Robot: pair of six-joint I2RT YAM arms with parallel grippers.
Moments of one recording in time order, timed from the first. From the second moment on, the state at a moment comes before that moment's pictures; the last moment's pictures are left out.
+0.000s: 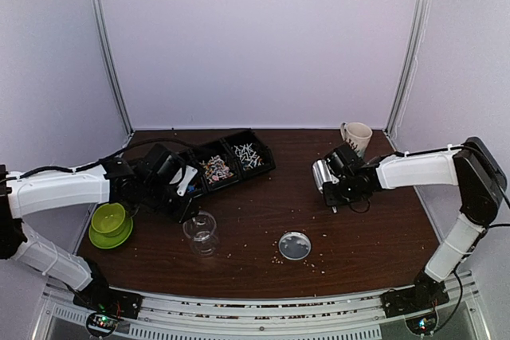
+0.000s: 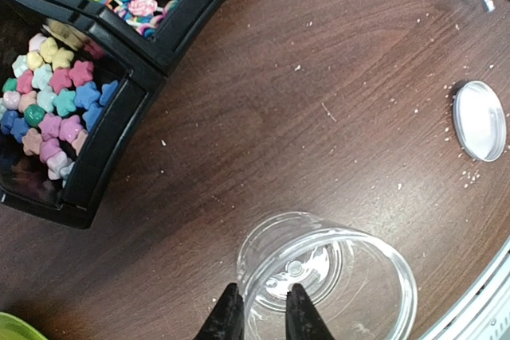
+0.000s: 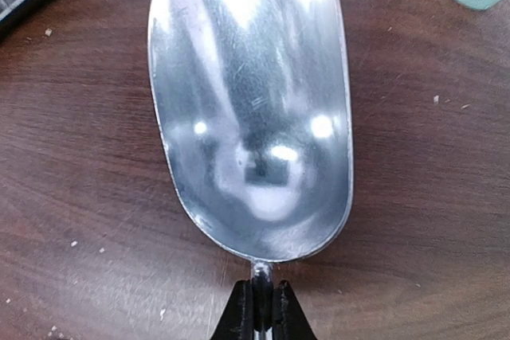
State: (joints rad) left arm -0.78 1.31 0.88 -0.56 -0.01 -0.23; right arm 0.60 1.67 0.95 -0.34 0.21 0.44
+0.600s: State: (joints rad) left arm -0.79 1.39 0.95 -0.60 -0.02 -0.19; right arm 0.60 1.23 0.93 -0.47 0.22 0.37
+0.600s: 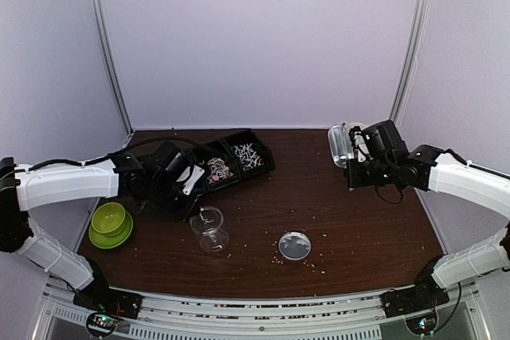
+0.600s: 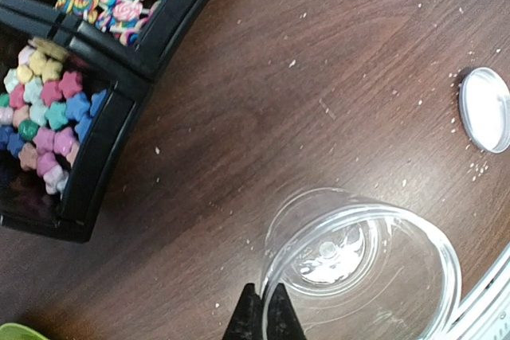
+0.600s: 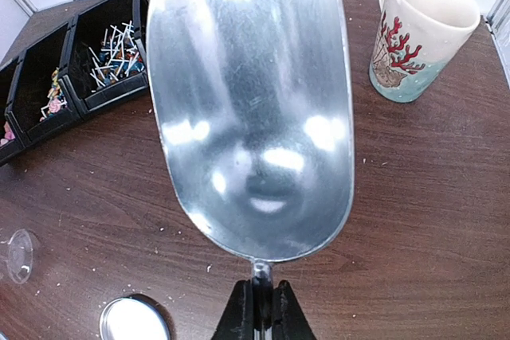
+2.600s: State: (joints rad) left arm -0.89 2.18 1.93 -0.74 -0.08 -0.17; right arm 0.60 1.03 0.84 -0.51 0.25 0.35
